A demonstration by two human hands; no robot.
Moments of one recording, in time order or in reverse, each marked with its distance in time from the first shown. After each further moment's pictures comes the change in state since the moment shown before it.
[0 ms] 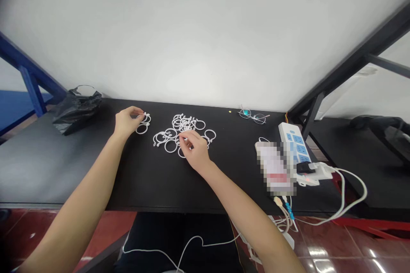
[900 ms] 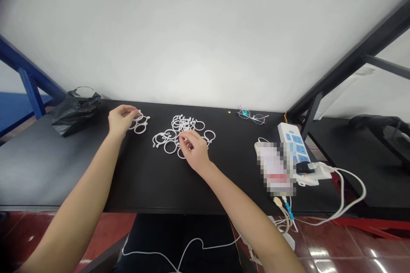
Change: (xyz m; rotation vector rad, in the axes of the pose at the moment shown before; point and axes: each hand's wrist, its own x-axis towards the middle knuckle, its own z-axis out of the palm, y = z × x) left_hand 0.007 -0.008 0.003 -0.429 0.104 -0.237; right_hand 0.000 -0.001 0.000 0.025 0.002 0.070
